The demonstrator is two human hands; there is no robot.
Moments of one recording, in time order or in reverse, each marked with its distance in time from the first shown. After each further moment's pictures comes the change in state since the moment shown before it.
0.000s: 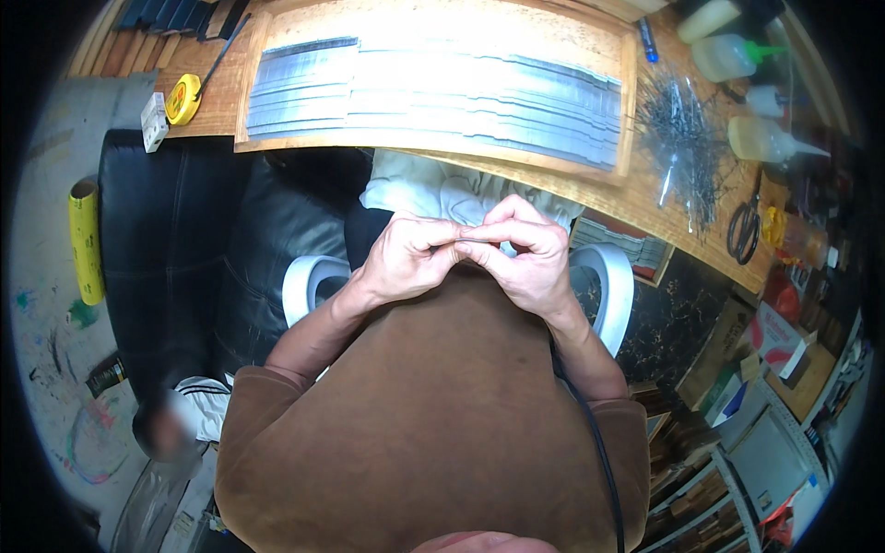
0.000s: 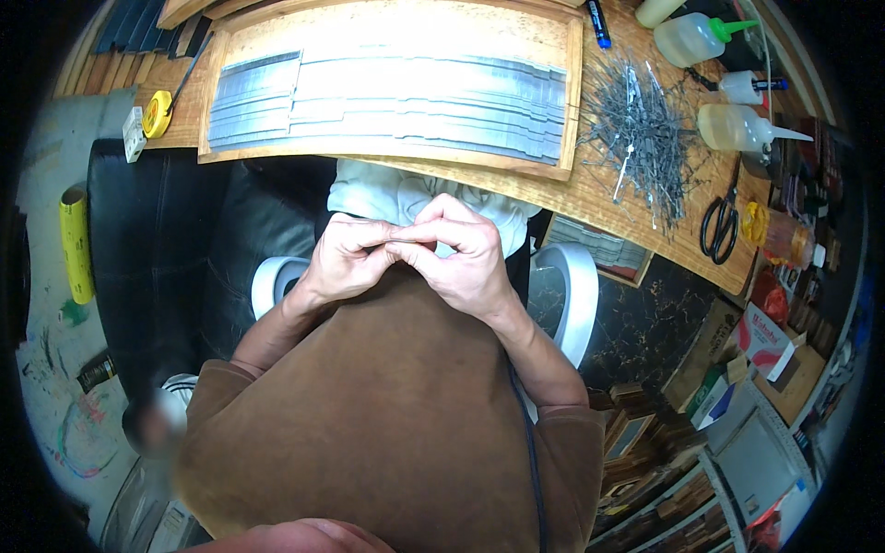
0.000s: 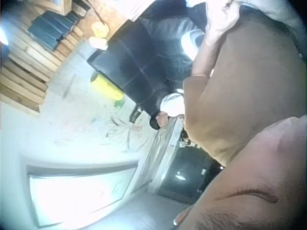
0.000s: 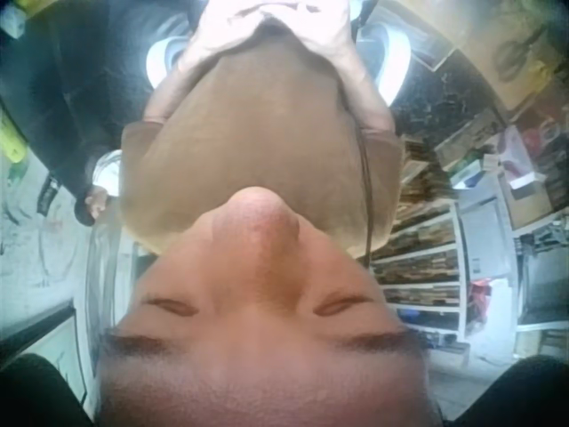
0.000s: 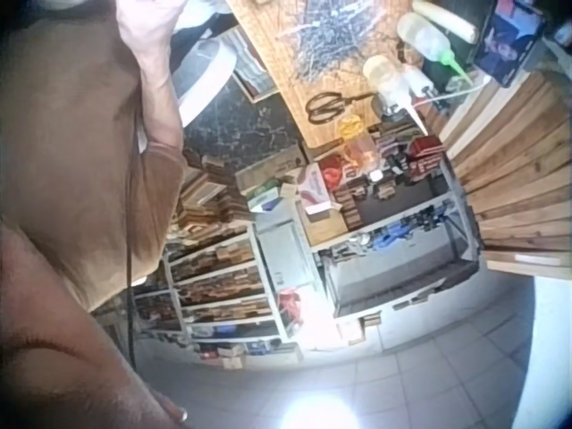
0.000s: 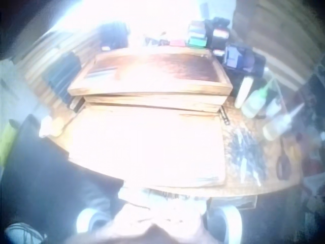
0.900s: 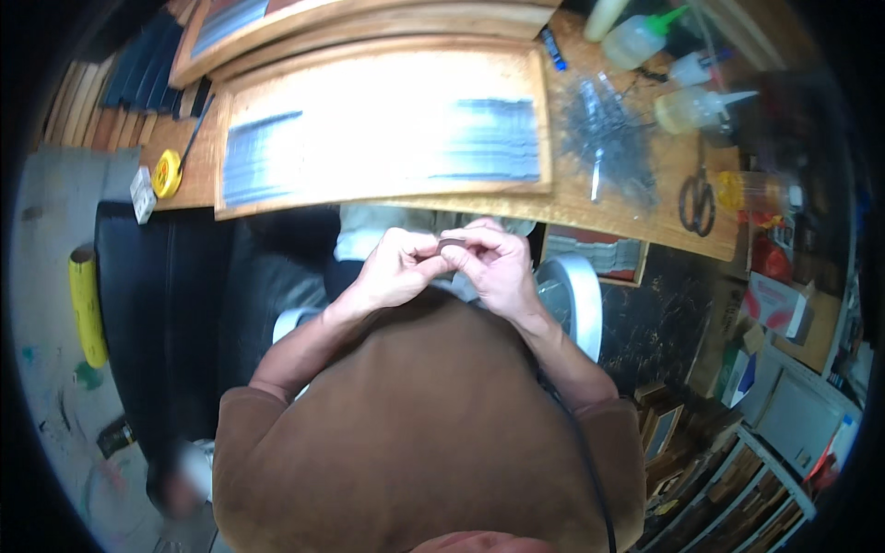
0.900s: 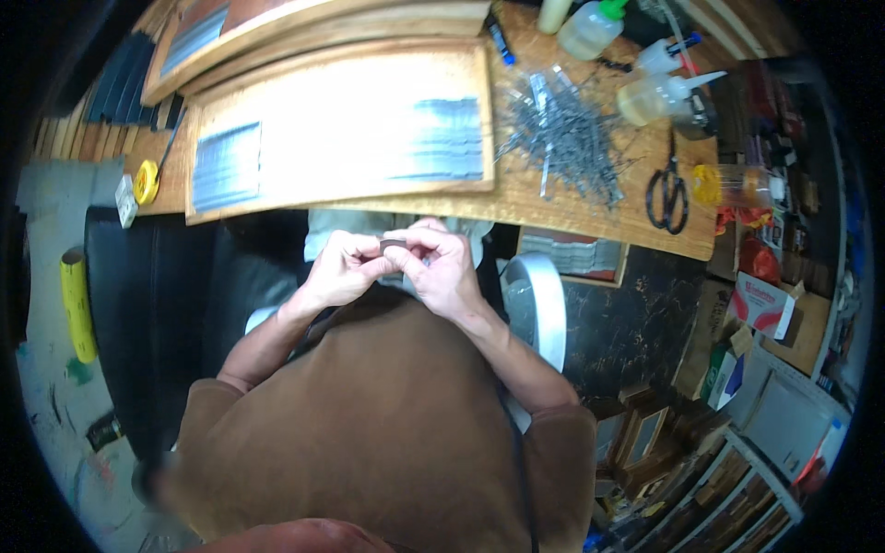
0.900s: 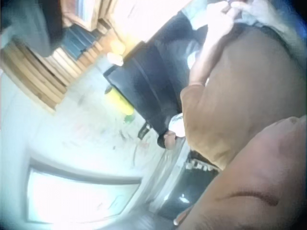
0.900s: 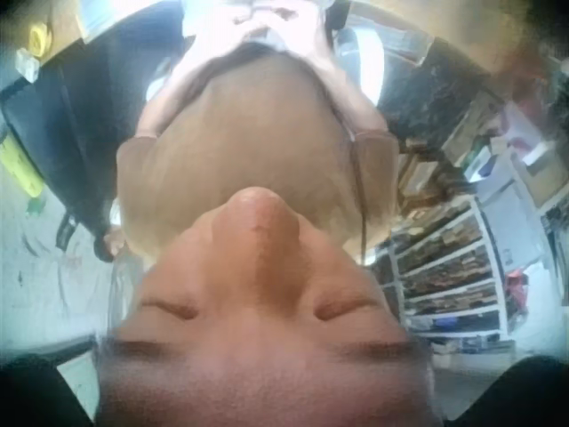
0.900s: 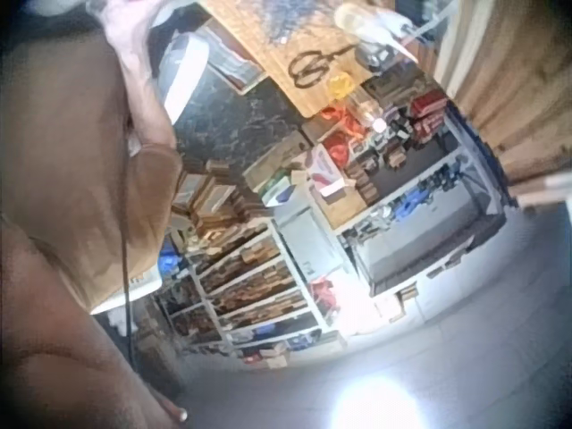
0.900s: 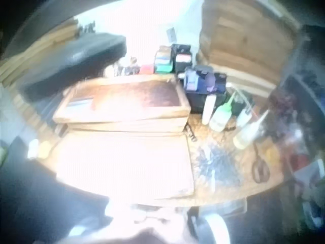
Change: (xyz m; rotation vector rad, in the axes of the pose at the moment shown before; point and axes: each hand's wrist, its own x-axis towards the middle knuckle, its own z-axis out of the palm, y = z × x) left_hand 0.035 -0.011 0.021 -0.246 -0.167 -0.249; right_hand -0.014 0.031 -0.013 0.141 0.199 0.169
